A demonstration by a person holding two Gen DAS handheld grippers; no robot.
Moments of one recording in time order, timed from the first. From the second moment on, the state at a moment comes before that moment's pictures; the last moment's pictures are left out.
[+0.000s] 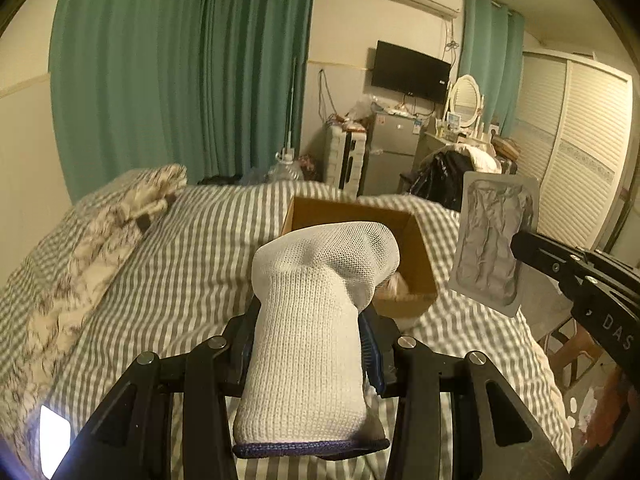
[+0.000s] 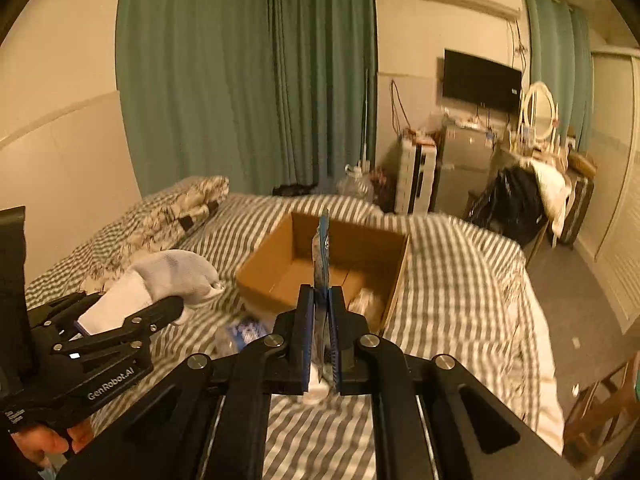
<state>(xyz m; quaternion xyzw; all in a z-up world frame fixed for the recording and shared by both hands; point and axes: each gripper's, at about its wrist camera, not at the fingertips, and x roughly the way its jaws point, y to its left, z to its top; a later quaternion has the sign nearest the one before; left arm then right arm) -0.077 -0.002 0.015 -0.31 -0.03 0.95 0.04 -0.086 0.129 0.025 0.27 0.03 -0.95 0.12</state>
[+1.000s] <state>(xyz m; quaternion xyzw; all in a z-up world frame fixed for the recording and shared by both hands) -0.279 0.031 -0.051 -0.36 -0.03 0.93 0.07 -0.281 0.148 -0.009 0.32 0.04 -0.94 0.14</state>
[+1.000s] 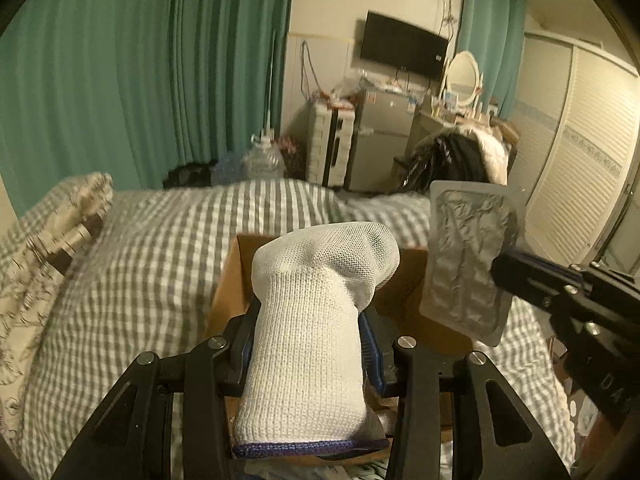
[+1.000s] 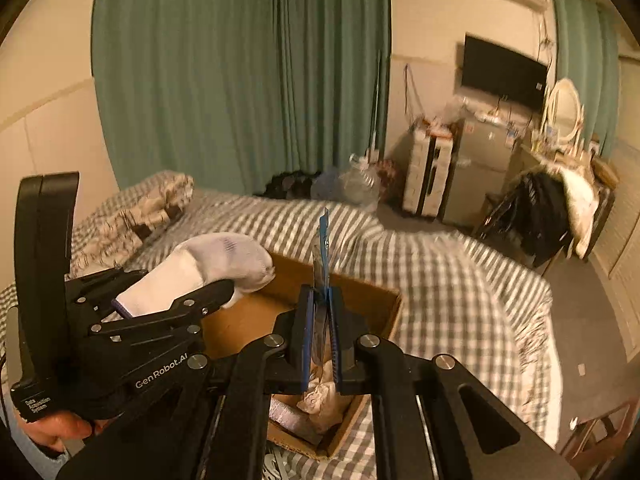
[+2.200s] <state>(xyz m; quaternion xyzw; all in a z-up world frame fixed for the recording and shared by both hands) -0.141 -0.010 -0.016 -0.32 0.00 0.95 0.03 -0.143 0.166 0.030 0.28 0.05 -0.95 0.09</state>
